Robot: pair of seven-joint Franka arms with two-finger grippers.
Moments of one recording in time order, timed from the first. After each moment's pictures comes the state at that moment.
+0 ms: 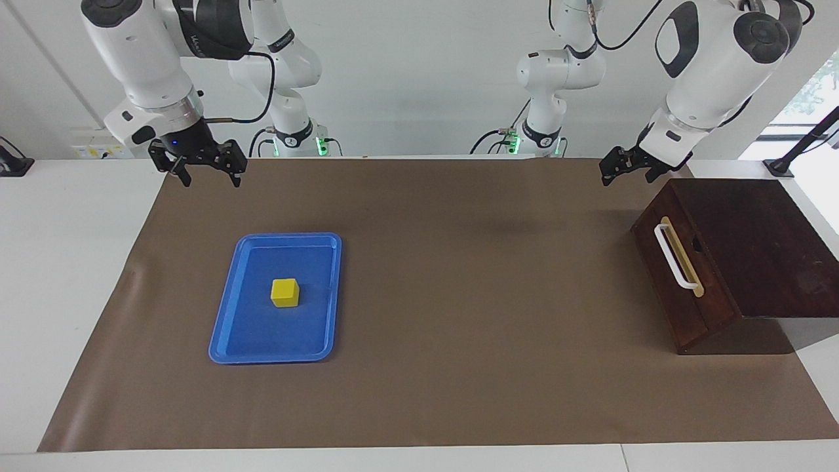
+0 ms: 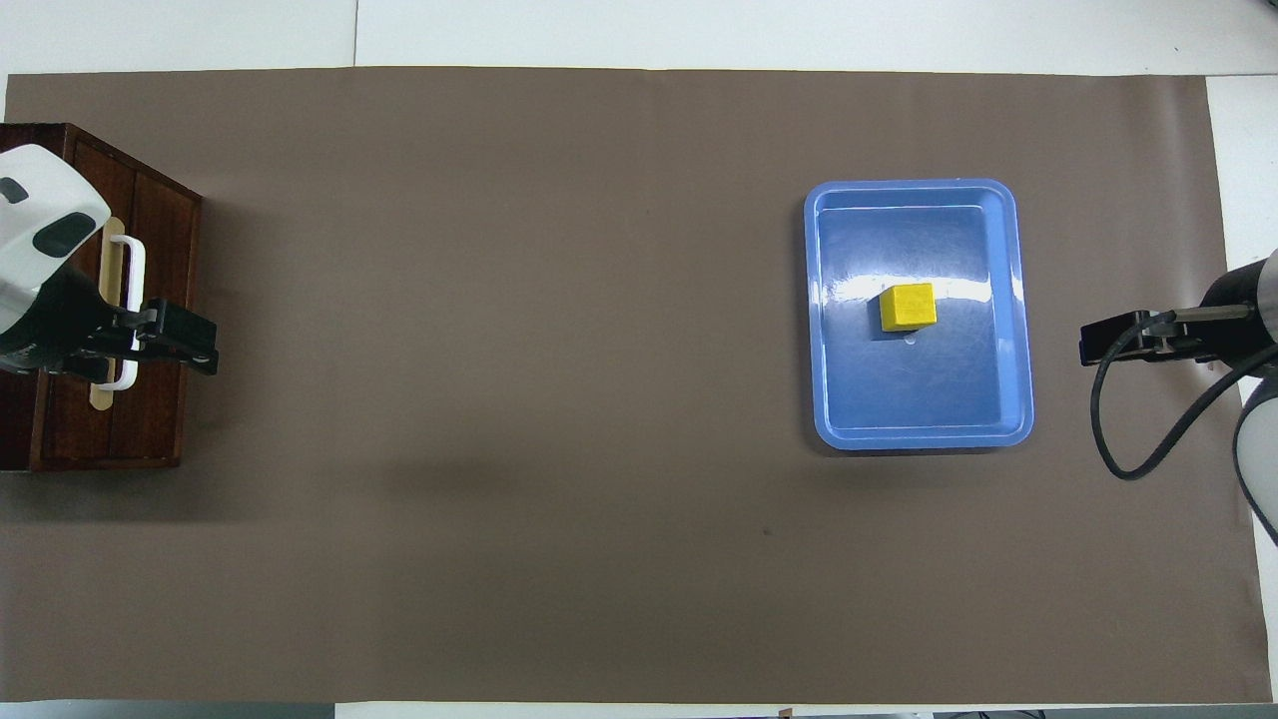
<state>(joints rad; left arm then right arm) -0.04 -0.01 -0.06 -1.65 -0.01 1.48 -0.09 0.00 -0.11 0.00 -1.81 -0.04 1.65 0.00</state>
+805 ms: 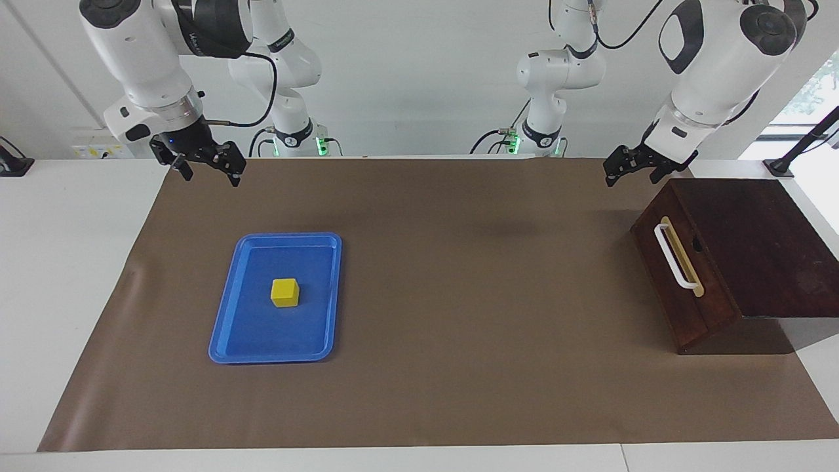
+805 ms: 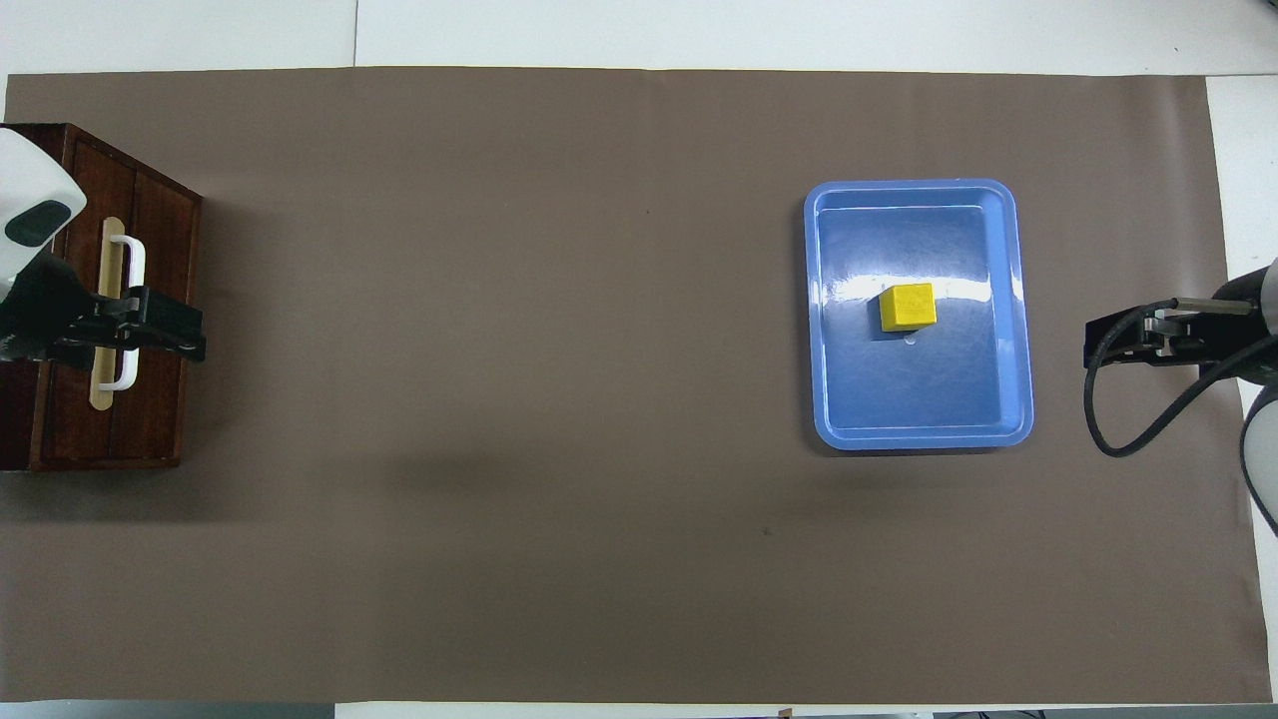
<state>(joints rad) -0.03 -0.01 -0.06 -1.65 -0.01 1.50 -0.09 0.00 -0.11 0.00 -1.81 -0.04 1.62 0.15</state>
